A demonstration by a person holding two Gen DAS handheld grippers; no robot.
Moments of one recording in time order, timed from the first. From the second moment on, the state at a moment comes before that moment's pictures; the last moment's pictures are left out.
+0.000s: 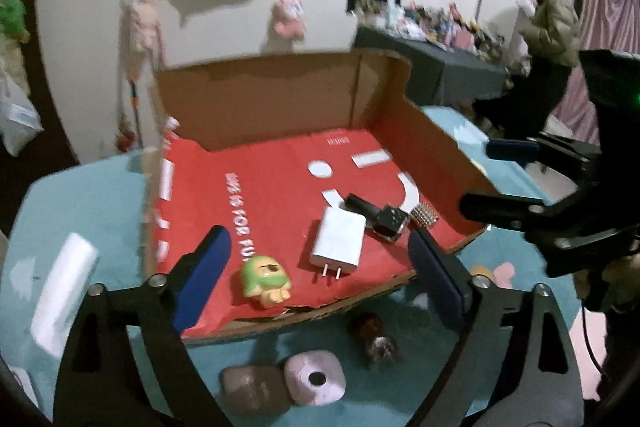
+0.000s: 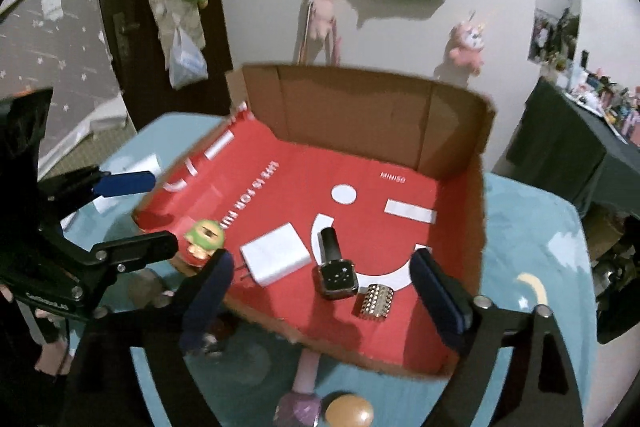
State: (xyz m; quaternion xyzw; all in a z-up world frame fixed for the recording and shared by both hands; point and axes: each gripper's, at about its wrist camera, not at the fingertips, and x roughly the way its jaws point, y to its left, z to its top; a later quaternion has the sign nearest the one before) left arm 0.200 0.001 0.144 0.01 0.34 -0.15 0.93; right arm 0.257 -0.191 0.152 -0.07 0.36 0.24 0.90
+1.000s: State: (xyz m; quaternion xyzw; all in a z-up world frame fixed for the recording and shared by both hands) left arm 0.041 0.016 0.072 -0.01 0.25 -0.04 0.97; right arm 0.074 -0.208 0.079 -0.01 0.24 0.11 0.96
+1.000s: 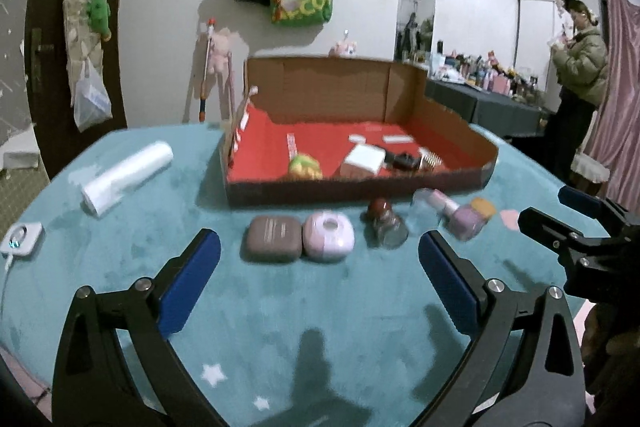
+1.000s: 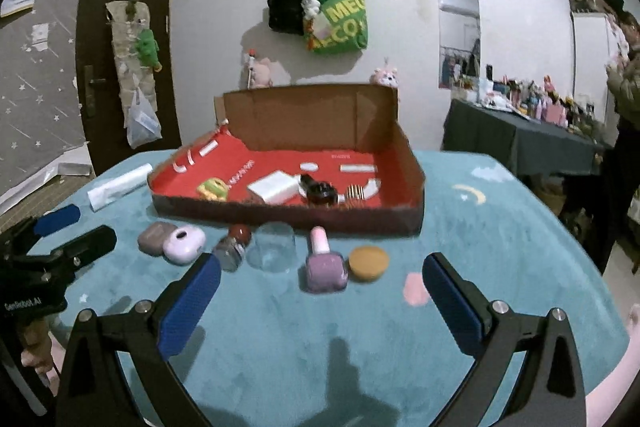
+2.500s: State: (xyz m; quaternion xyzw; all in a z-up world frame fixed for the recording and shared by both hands) left arm 0.104 0.049 0.054 0.00 0.33 0.02 0.94; right arm 0.120 -0.219 0.052 0.00 0.29 0.05 0.96
